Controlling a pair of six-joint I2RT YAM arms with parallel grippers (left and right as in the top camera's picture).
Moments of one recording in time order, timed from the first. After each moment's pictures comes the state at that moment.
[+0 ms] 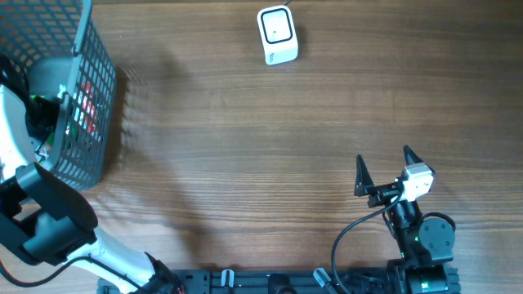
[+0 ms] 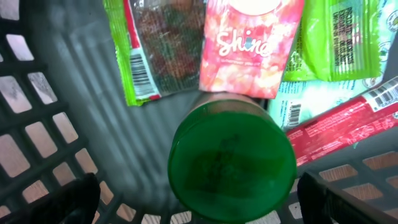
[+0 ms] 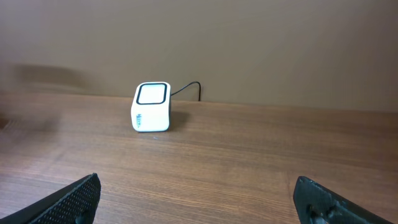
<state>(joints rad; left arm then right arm) 0.57 1.91 1.65 -1.17 -0.14 -0.56 0.10 0.03 0.01 0.00 -0.10 0.02</state>
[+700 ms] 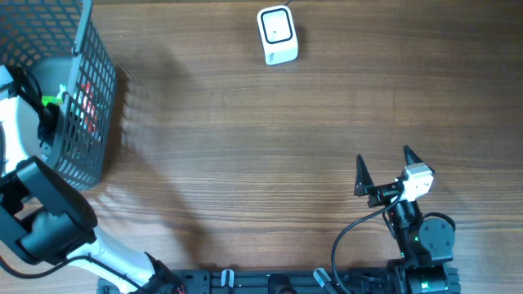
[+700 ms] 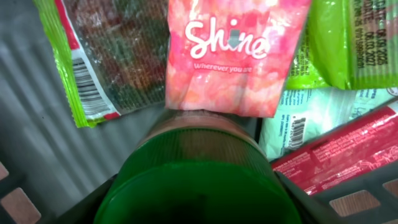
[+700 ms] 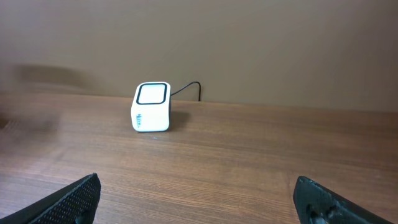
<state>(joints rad) 0.57 1.91 1.48 -0.96 -0.08 -0.55 0.10 0.03 0.01 0.00 -0.10 0.02</state>
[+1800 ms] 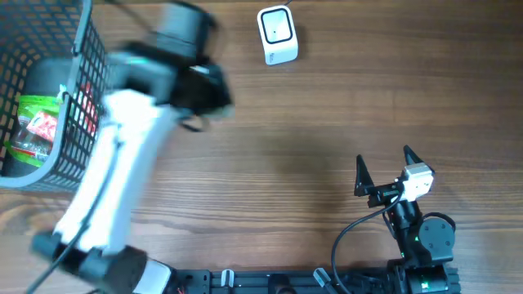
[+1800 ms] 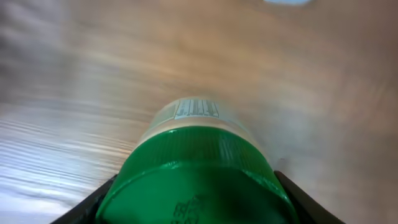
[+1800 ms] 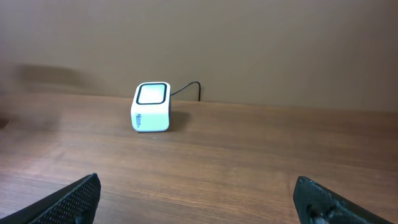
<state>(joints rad) -0.41 1.66 1.83 -1.39 -0.03 -0.65 0.10 0.03 0.01 0.00 -0.10 0.02</state>
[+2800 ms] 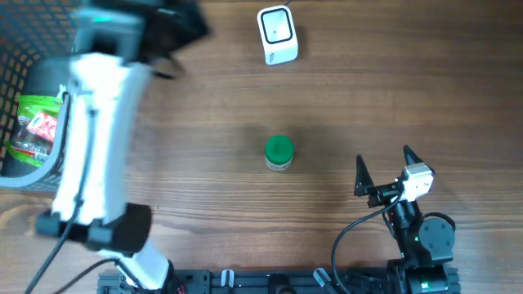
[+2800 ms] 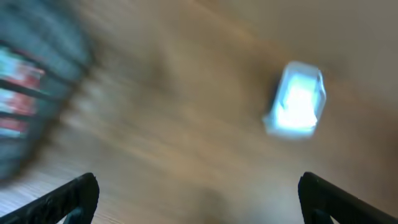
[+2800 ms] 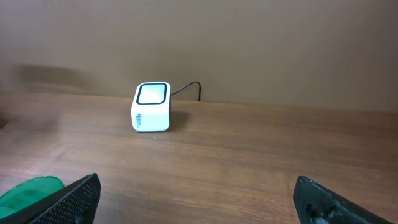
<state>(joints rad) -0.18 1.84 2.32 -1.43 -0.21 -0.65 0.10 0.03 0.01 0.00 -0.10 0.02</state>
